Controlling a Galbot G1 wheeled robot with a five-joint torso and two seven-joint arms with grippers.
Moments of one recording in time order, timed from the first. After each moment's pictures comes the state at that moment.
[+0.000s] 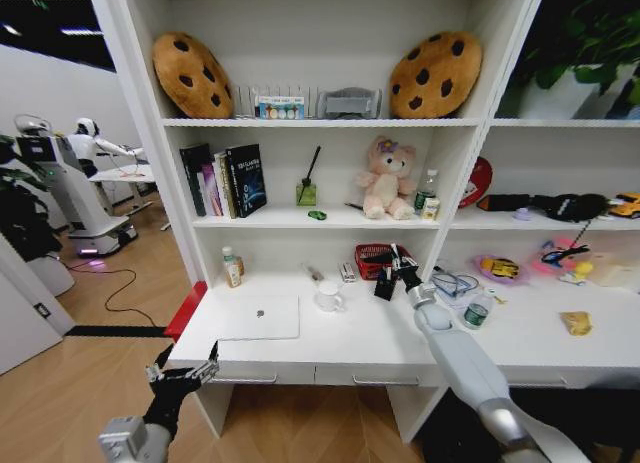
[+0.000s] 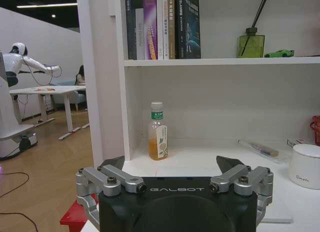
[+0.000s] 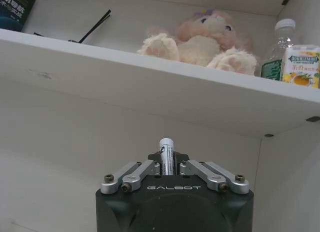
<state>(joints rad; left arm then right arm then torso) 1.95 -1.24 -0.67 -2.49 -0.35 0.23 -0.25 -0.55 1.16 0.25 0.87 0.24 0.55 -0.08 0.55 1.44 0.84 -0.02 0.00</state>
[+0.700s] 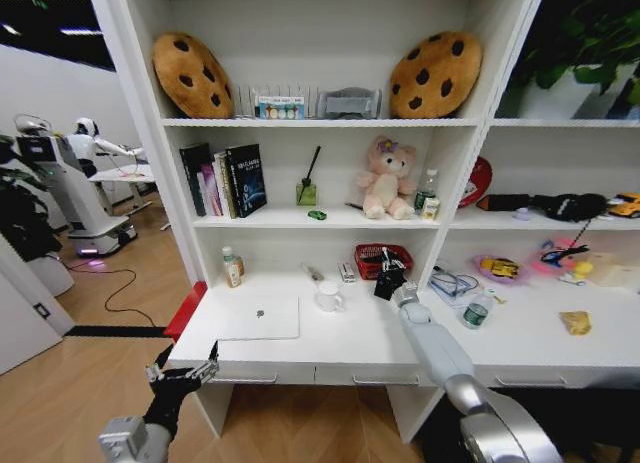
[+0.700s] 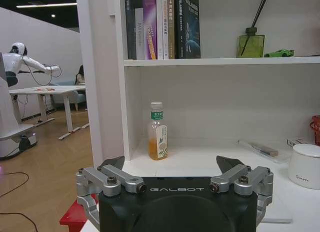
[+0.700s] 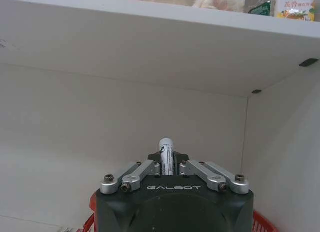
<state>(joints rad) 1.95 -1.24 -0.67 -2.49 -0.35 0.23 -0.25 -0.44 1.24 0.27 0.66 0.28 0.51 -0.07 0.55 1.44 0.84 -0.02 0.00</state>
